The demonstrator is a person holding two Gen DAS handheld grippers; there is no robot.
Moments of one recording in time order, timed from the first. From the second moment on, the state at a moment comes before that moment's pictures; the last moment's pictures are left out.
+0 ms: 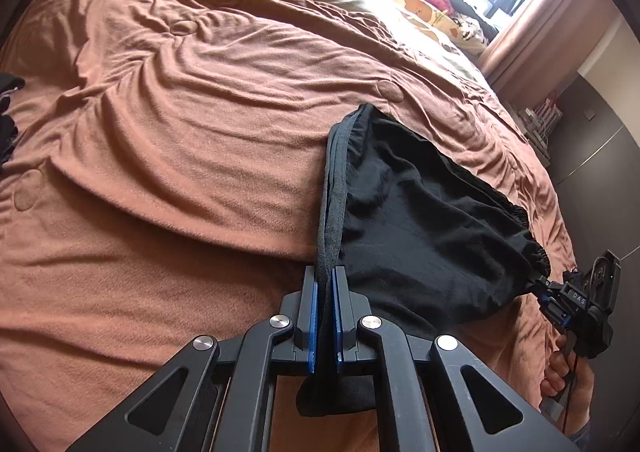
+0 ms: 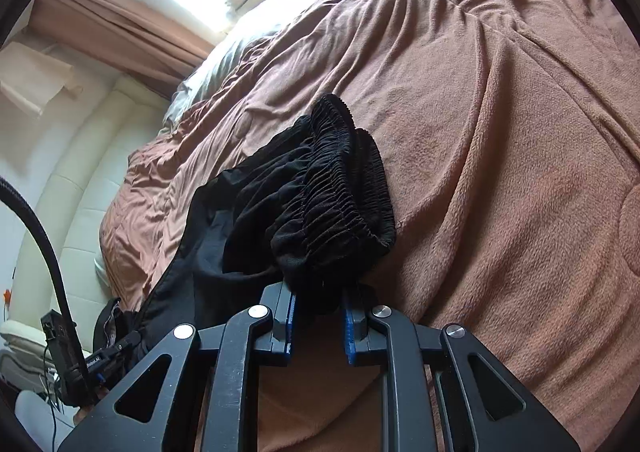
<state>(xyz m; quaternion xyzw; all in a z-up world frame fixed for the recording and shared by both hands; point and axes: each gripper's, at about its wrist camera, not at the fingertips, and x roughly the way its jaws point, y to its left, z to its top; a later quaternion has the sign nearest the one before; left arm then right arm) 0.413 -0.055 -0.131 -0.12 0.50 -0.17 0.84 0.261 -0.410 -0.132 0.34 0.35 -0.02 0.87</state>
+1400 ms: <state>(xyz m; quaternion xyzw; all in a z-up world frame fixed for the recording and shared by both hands) 0.273 0.034 -0.173 -0.17 0.54 -0.10 0.82 0.231 -0.344 -0.141 0.23 0.44 0.03 0.86</state>
